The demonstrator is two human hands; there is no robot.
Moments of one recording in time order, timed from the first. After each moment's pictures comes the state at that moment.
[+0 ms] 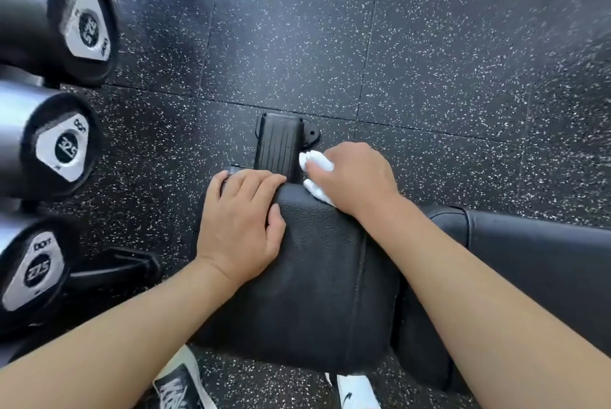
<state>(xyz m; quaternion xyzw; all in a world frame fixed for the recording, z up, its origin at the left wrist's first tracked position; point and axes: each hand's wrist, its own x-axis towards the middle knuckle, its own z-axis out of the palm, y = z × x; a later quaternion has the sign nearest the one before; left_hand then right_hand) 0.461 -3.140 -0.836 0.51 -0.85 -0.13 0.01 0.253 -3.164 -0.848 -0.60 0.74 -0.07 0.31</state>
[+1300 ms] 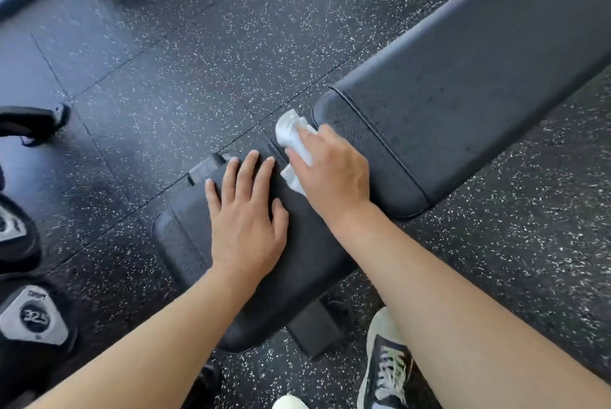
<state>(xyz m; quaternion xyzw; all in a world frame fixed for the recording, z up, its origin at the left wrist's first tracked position) 0.441 -3.091 -0.835 0.27 -0.96 -0.12 0.00 0.302 -3.001 -0.834 -0.29 0.92 -0.26 0.00</state>
